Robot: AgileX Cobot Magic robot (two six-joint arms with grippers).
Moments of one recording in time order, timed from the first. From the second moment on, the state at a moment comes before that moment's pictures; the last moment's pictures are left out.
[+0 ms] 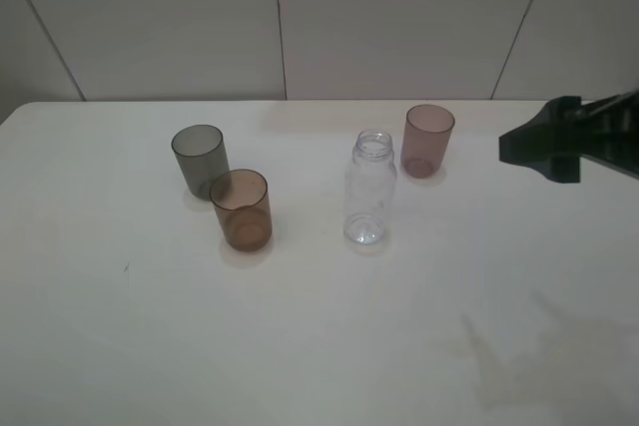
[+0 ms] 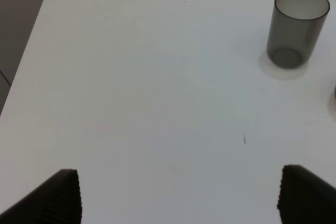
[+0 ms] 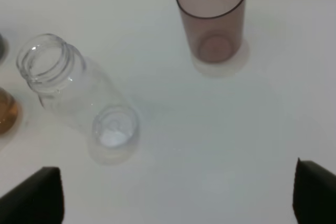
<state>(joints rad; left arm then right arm) -0.09 -0.01 -0.50 0.11 1.05 -0.02 0.27 0.88 -0.58 0.09 0.55 0.07</state>
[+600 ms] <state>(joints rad) -0.09 -0.01 -0.50 0.11 1.05 -0.02 0.17 0.32 -0.58 0.02 0.79 -0.04</state>
